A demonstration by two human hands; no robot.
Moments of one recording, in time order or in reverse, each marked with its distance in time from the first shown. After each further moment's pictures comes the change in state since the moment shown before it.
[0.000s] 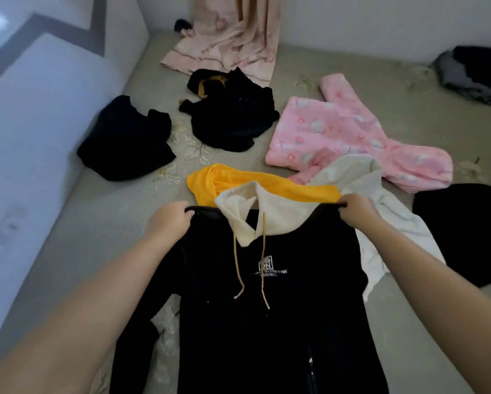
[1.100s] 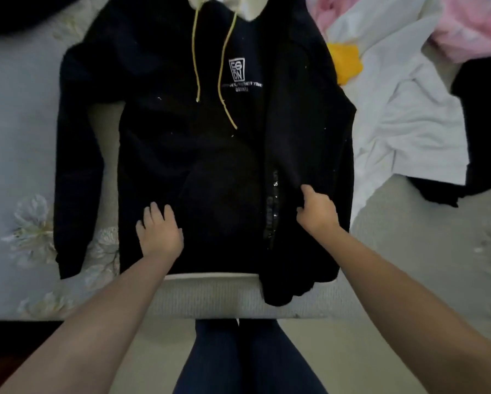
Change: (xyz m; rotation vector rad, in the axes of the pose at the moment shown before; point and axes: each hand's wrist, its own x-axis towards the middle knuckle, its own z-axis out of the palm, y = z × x) left_hand -0.102 -0.030 0.217 0.296 -0.442 -0.152; right_hand -0.057 0.059 0.209 -0.038 -0.309 0.119
